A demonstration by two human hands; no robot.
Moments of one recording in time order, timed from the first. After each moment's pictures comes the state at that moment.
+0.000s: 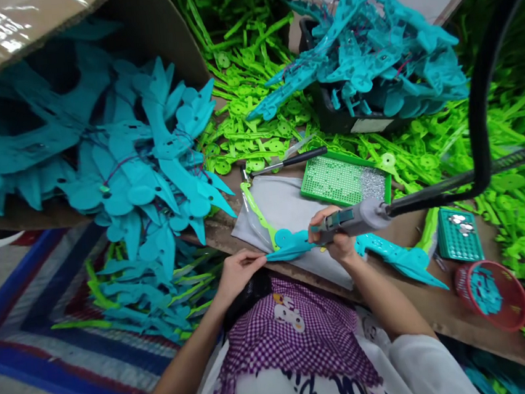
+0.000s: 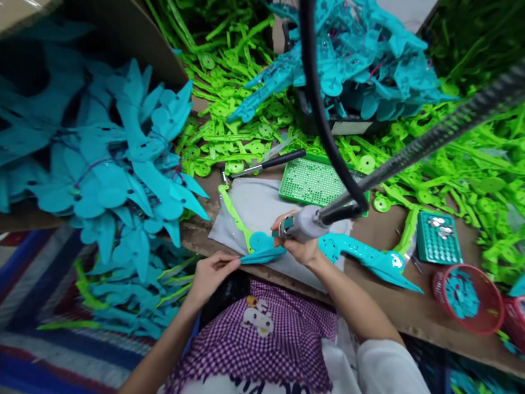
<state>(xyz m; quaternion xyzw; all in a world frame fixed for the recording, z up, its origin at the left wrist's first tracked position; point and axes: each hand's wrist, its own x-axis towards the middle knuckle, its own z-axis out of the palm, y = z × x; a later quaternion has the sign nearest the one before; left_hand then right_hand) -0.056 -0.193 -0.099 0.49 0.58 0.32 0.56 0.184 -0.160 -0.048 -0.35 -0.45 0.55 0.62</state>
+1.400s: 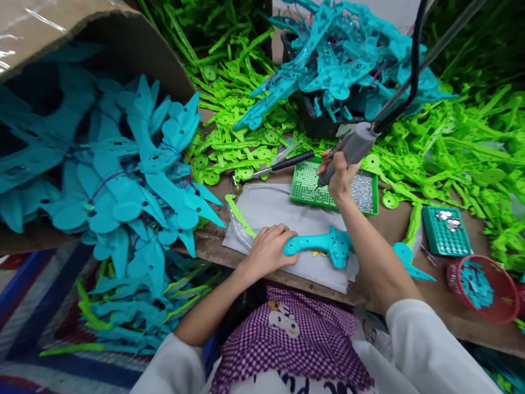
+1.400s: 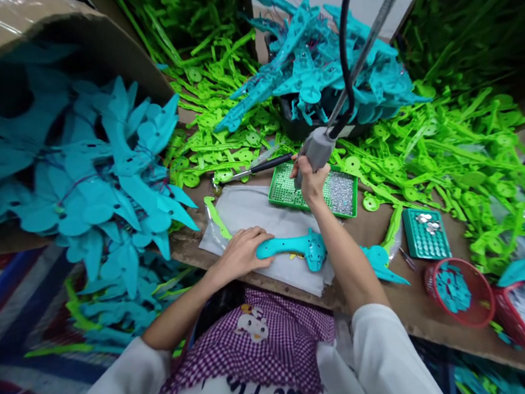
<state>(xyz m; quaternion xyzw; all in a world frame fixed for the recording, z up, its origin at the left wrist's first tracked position) 0.027 -0.131 -0.061 0.89 0.36 0.04 0.27 0.240 -0.035 -0.040 -0.47 -0.40 0.28 0.74</state>
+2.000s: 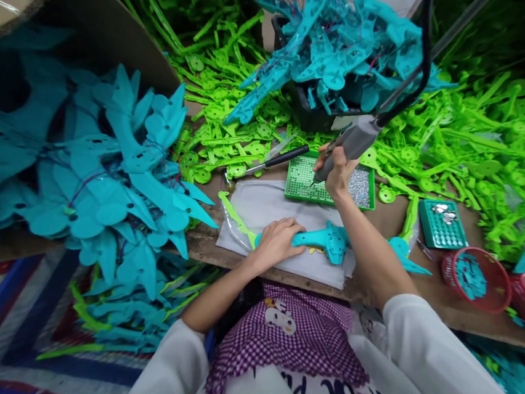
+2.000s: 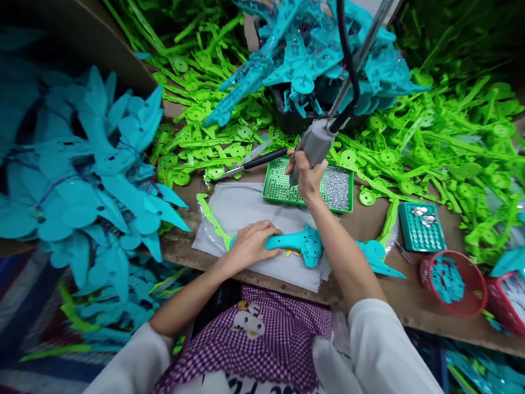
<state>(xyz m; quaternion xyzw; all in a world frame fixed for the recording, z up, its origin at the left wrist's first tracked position) 0.061 -0.118 -0.061 0.89 0.34 0.02 0.32 0.245 -0.035 -0.039 -0.49 -0.38 0.29 0.73</state>
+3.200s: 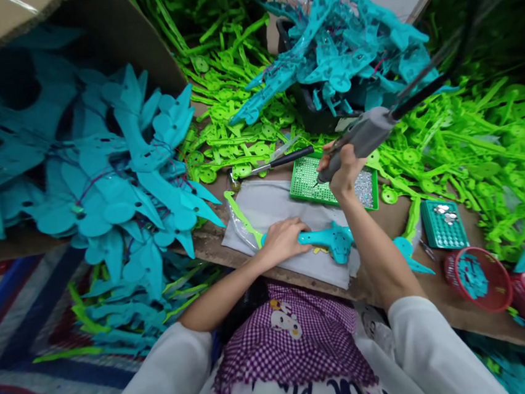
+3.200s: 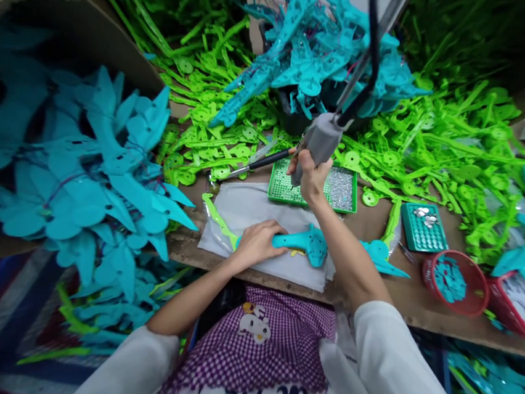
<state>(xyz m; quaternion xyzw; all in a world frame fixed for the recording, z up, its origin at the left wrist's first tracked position) 0.062 -0.117 -0.066 0.88 0.36 0.03 0.31 0.228 -0.048 -0.013 -0.48 -0.40 0.28 0.73</state>
